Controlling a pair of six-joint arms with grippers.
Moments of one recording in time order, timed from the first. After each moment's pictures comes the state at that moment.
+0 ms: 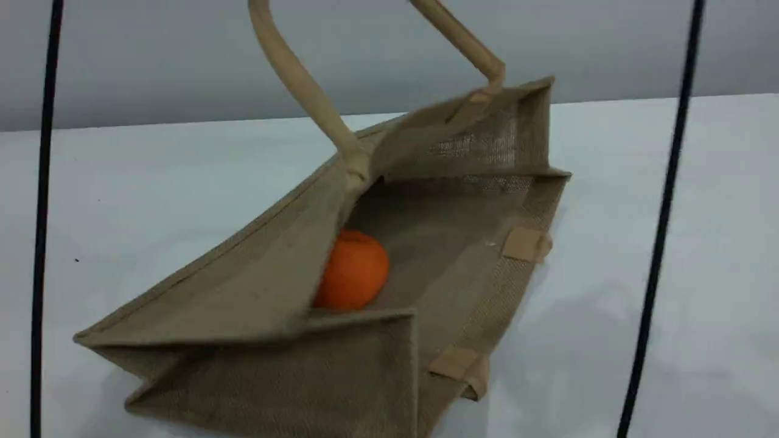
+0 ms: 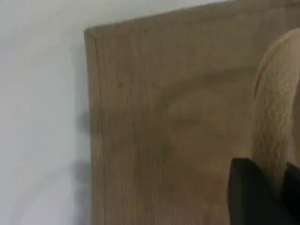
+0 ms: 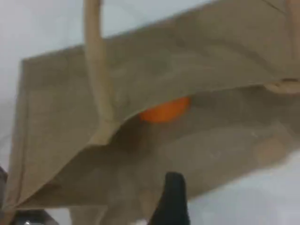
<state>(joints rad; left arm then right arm) -0.42 1.83 -1.63 -0.21 0.96 0.21 0.50 1.38 -1.12 0.24 0.77 -0.21</state>
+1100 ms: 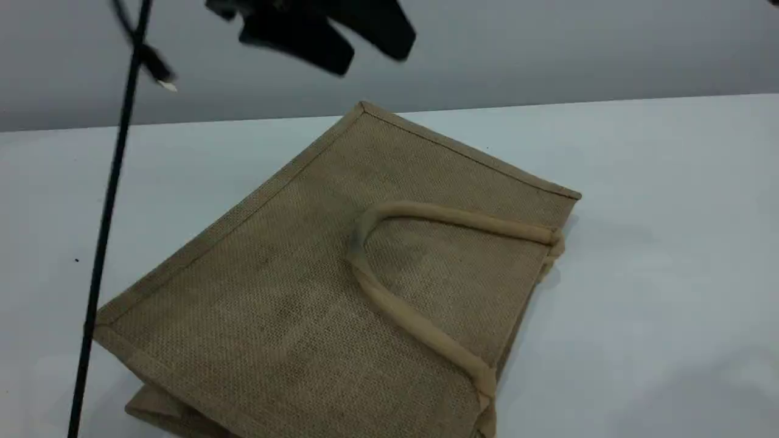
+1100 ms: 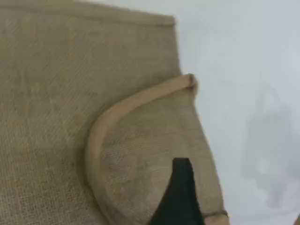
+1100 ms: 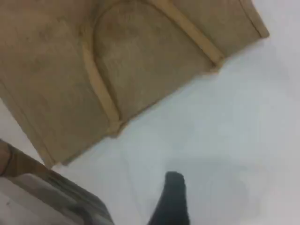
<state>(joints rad) -0.42 1.77 -1.32 -0.76 0.76 0.63 0.50 1.10 -1.01 0.01 1.03 0.00</state>
